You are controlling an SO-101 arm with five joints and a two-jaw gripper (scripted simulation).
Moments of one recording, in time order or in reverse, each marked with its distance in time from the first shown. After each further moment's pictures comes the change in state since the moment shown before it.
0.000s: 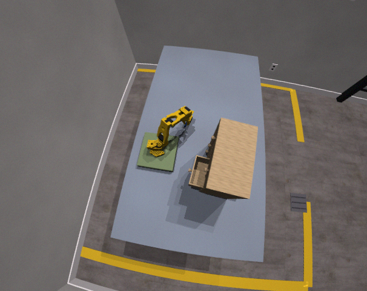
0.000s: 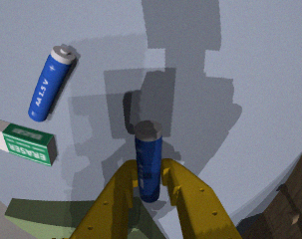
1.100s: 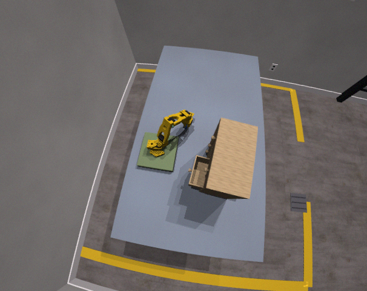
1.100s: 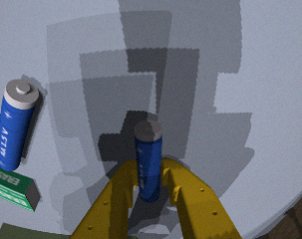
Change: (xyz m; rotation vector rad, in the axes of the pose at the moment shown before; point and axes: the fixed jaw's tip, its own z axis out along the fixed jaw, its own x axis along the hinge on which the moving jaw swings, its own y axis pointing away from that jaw) arm -0.007 -0.003 0.037 0.014 -0.037 0.000
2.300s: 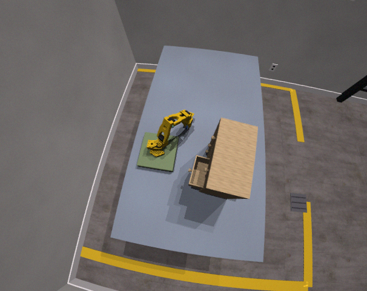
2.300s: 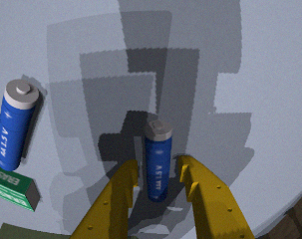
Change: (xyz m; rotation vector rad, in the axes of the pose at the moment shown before) arm 0.000 0.000 0.000 0.000 0.000 0.000
